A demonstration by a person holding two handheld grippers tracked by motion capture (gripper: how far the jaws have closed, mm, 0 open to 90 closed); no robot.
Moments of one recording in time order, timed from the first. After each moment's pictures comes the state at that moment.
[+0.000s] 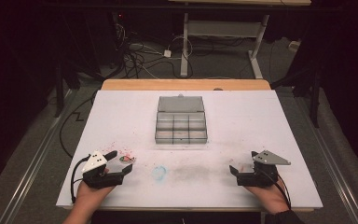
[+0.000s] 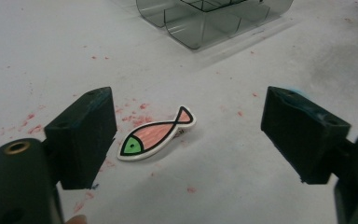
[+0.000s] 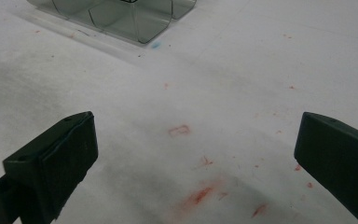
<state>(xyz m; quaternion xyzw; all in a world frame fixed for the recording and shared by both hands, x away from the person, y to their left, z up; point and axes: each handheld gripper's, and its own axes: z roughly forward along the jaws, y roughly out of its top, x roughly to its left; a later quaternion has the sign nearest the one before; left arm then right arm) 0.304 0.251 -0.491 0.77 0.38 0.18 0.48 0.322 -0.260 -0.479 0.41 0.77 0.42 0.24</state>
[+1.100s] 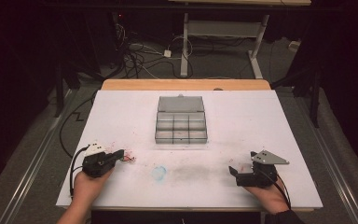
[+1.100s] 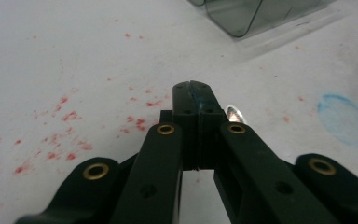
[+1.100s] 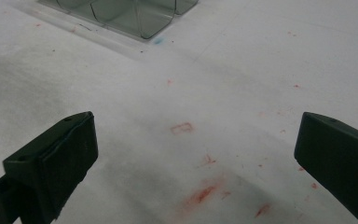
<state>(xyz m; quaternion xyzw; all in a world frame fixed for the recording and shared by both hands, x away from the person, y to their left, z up) 0.337 0.260 -0.486 0.77 0.45 0.15 0.43 0.322 -0.258 -0.480 0.41 0.78 0.41 0.24</state>
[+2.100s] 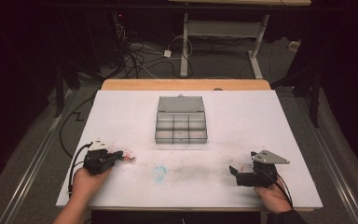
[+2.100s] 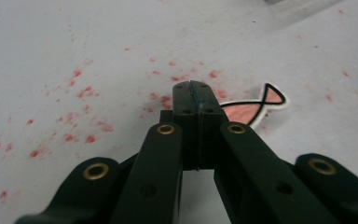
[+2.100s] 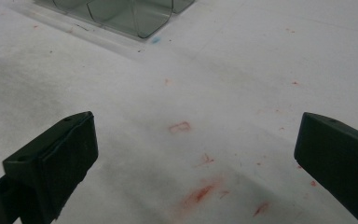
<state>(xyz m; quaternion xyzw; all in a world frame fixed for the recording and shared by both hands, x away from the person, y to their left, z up) 0.354 0.265 -0.492 0.79 0.46 0.12 0.38 0.324 -0.260 -0.480 0.42 0.78 0.41 0.24</state>
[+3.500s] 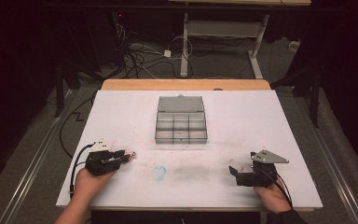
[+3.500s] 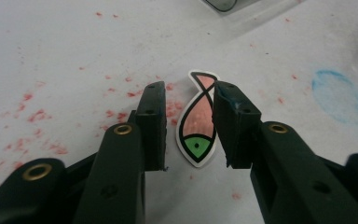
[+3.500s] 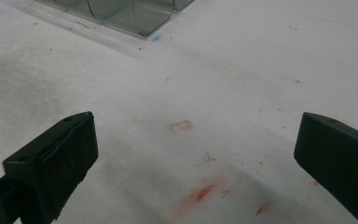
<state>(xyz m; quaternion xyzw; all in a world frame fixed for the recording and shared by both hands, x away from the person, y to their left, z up) 0.348 0.257 -0.489 0.81 0.41 0.11 0.41 0.325 -0.259 -0.480 0.42 0.78 0.41 0.23</state>
